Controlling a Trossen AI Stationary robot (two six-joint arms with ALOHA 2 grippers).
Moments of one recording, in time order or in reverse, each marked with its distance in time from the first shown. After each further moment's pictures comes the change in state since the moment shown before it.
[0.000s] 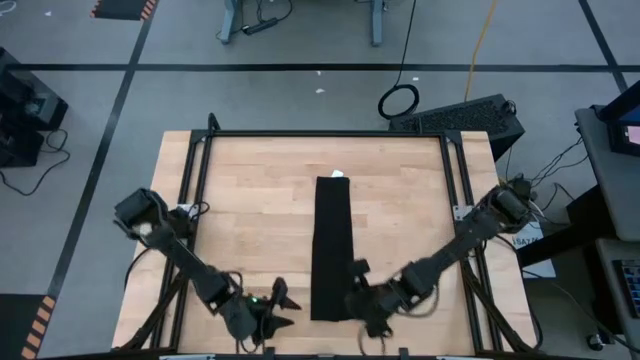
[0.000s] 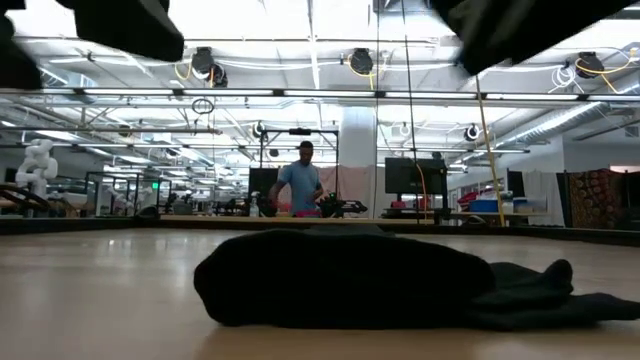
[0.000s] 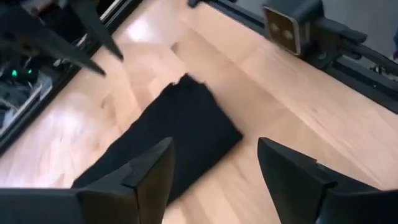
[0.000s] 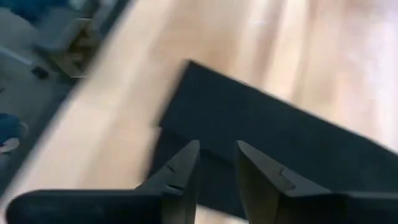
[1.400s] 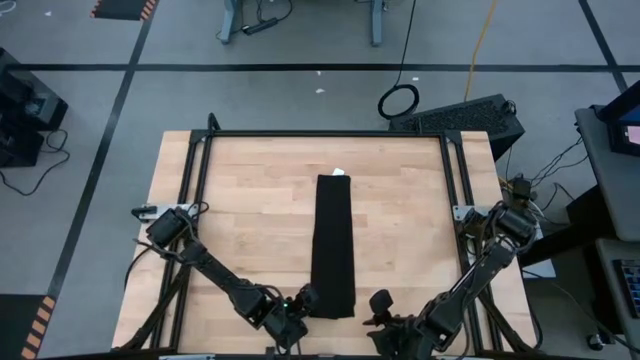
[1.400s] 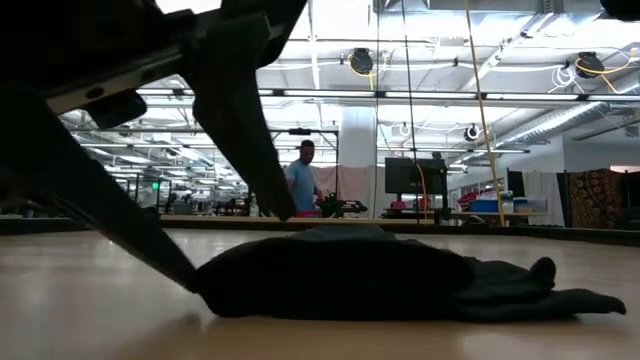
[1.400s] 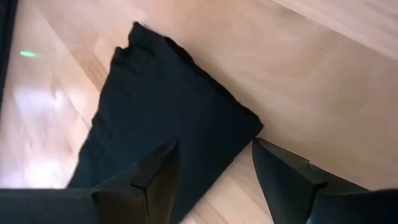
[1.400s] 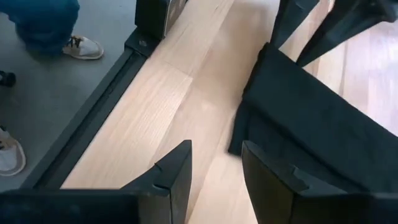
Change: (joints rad) left arm 0.115 0.273 0.377 -0.461 0.080 0.189; right arm 0.271 0.100 -0.023 0.025 0.233 0.096
